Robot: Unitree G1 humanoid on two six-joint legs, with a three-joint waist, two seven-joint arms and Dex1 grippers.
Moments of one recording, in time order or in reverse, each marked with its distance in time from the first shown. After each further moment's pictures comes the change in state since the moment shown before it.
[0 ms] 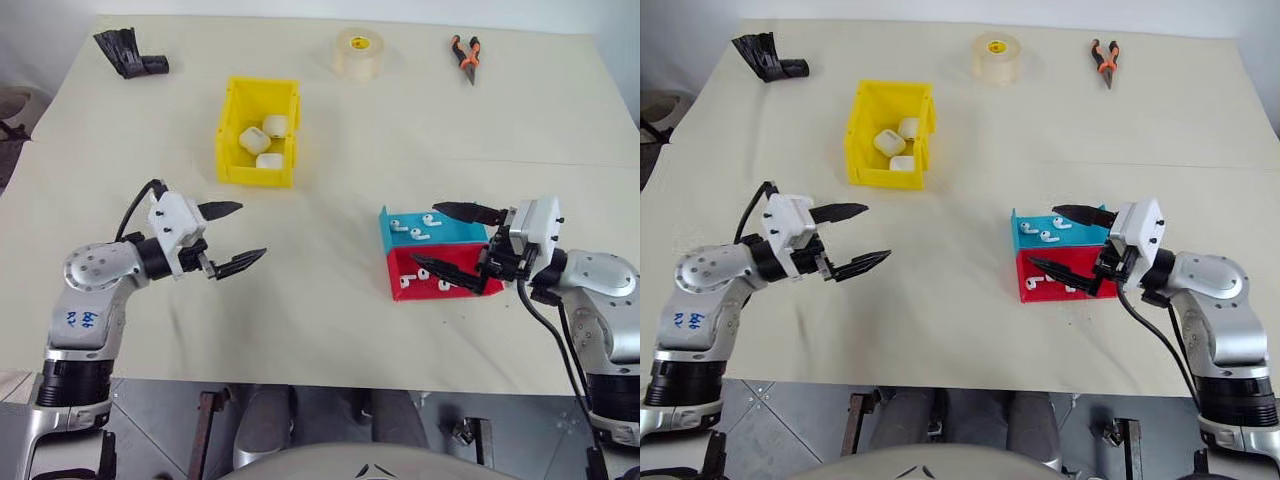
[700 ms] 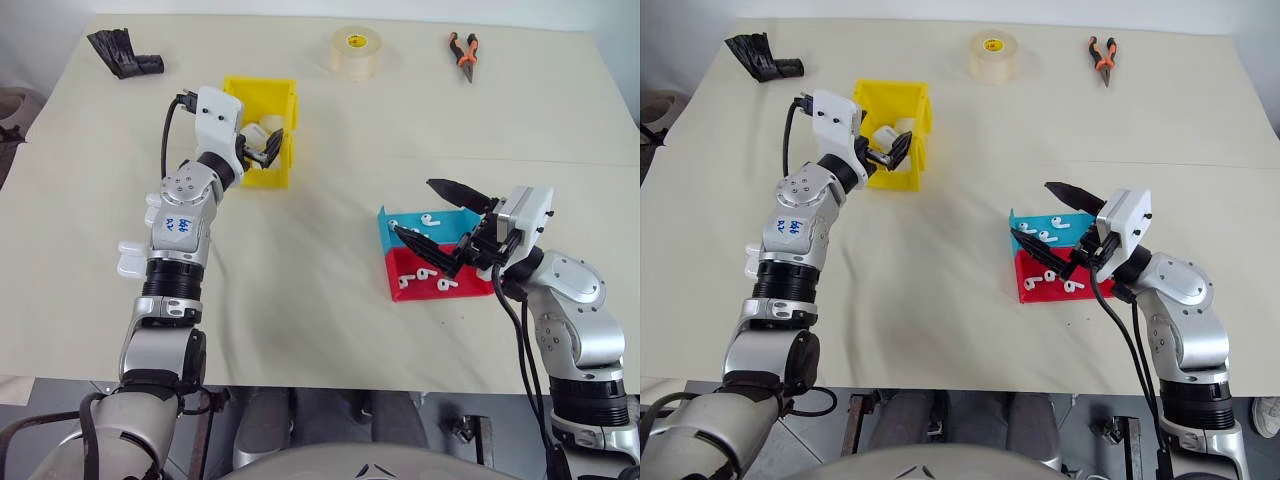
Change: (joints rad) left arm -0.570 -0.365 -0.055 0.558 0.253 0.032 0.633; right arm -0.014 0.174 0.026 -0.102 -0.016 0.015 -0.229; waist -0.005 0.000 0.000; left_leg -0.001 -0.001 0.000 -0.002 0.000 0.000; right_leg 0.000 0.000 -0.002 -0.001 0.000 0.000
